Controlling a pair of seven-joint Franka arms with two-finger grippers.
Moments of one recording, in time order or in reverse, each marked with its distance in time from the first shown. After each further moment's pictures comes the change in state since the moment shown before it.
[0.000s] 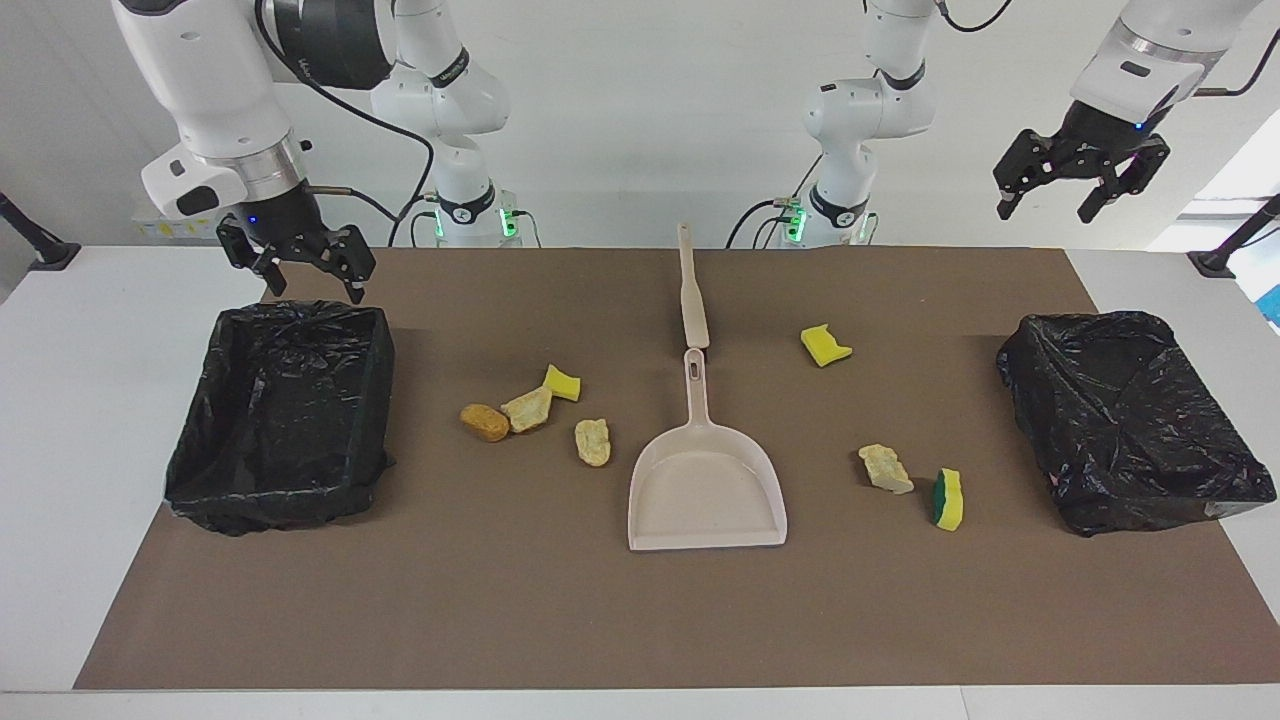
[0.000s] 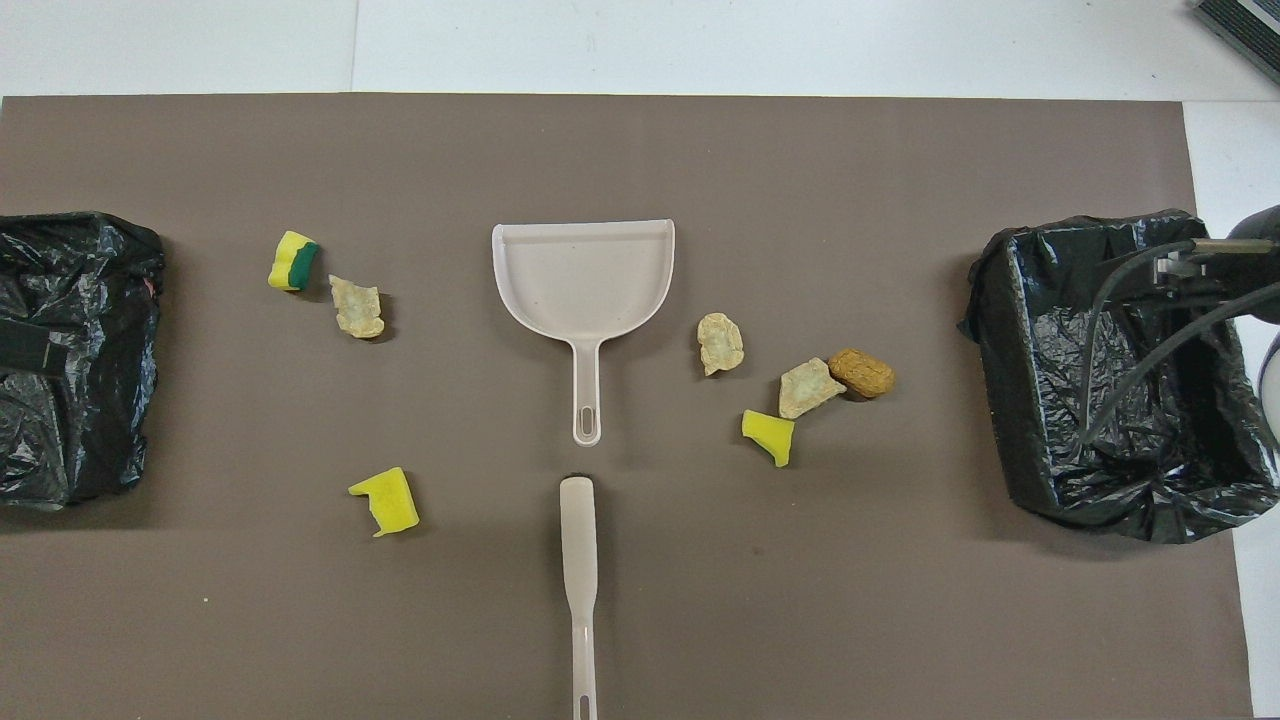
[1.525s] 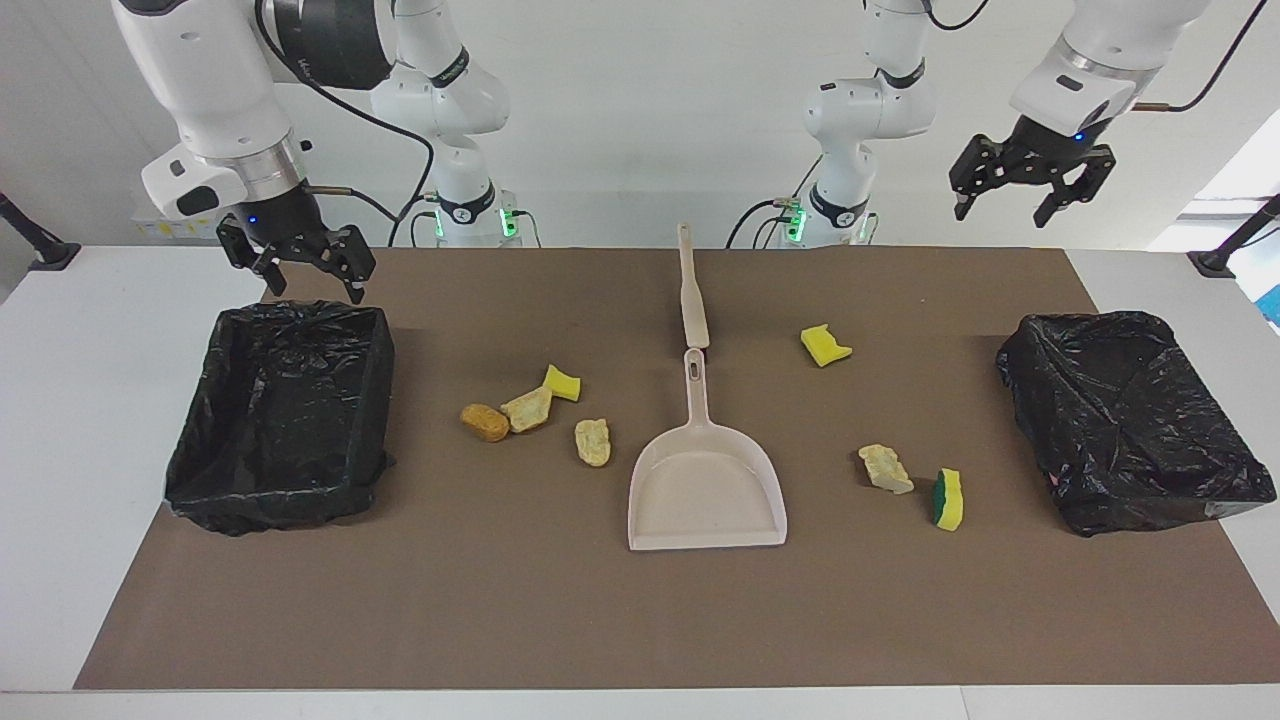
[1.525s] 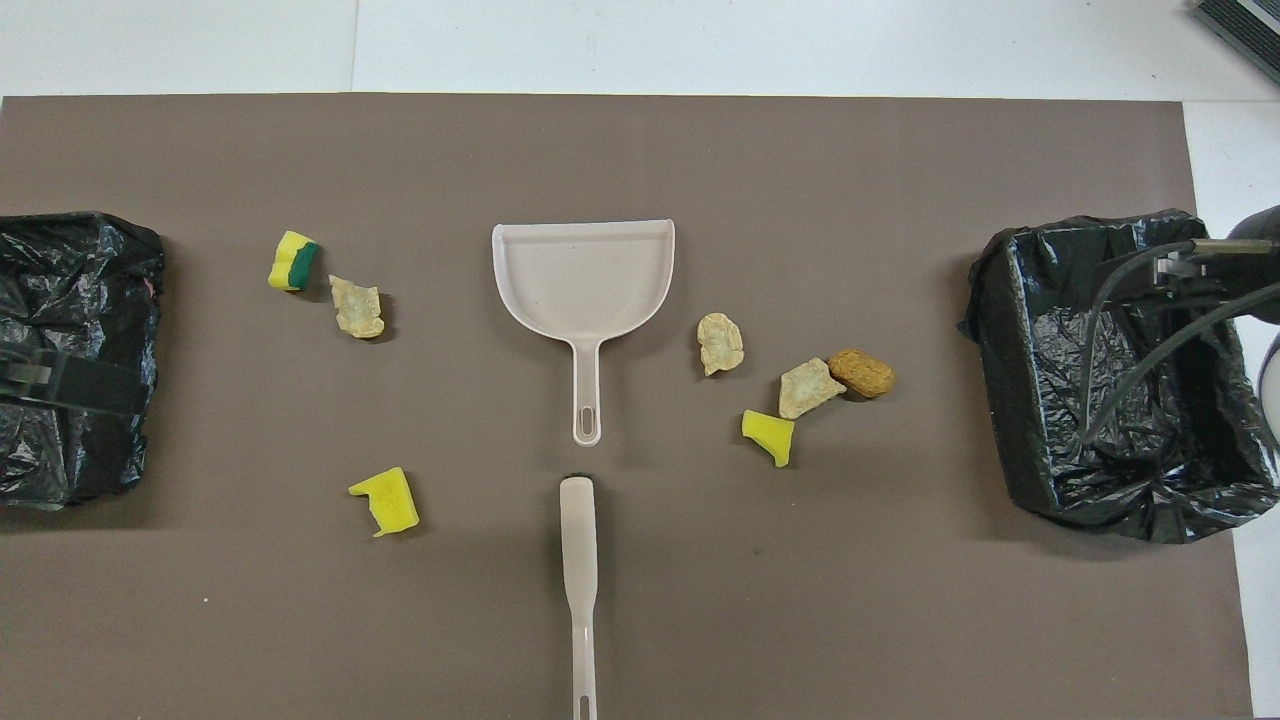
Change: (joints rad) left arm -0.051 -0.067 -0.038 -0.141 -0.019 0.024 -0.001; right arm 0.000 0.000 0.000 0.000 0.000 0.000 0.000
